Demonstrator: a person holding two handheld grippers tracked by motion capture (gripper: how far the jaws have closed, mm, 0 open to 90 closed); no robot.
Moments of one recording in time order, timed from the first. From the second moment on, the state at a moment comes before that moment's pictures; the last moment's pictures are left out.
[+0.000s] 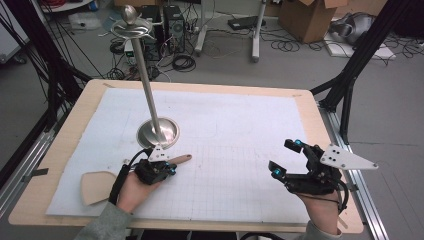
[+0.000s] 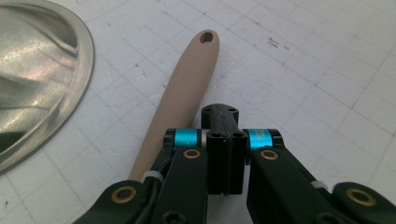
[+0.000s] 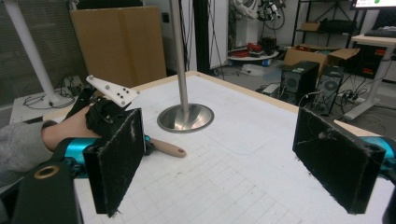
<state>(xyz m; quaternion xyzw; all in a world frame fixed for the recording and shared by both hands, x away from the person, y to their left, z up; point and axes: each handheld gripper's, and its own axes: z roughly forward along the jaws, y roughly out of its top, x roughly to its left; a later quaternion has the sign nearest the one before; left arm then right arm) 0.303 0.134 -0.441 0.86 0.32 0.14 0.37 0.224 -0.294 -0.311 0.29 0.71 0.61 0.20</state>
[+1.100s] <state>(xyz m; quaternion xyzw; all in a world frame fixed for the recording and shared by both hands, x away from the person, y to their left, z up) 0.316 0.127 -0.444 0.84 0.35 0.21 0.36 0.228 -0.289 -0.315 0.28 0.72 0.61 0.18</state>
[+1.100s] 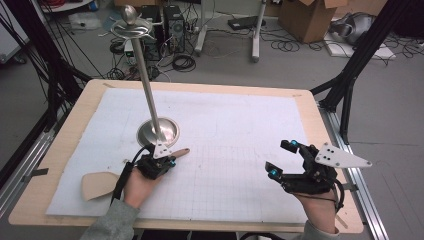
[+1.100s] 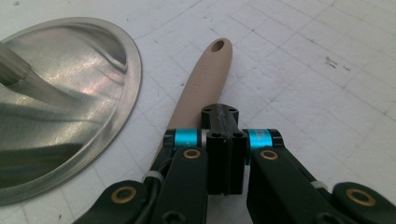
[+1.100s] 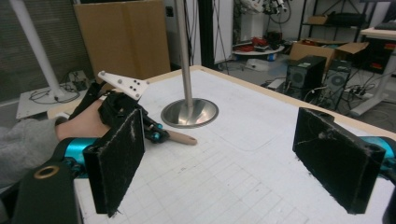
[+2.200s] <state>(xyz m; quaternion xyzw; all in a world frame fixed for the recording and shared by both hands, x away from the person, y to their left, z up) 0.313 0.131 -0.419 0.81 0.37 0.20 0.40 0.233 -0.287 -0.316 0.28 0.72 0.61 0.18</state>
